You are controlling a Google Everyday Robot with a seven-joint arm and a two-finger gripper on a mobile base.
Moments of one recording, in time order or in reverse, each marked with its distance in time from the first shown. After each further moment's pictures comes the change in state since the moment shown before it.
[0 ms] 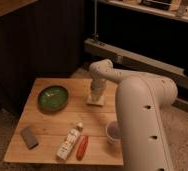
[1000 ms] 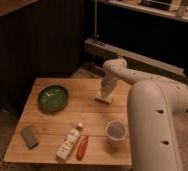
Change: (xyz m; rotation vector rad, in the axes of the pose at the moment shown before) arm 0.034 -0.061 -0.016 -0.003 -0.096 0.183
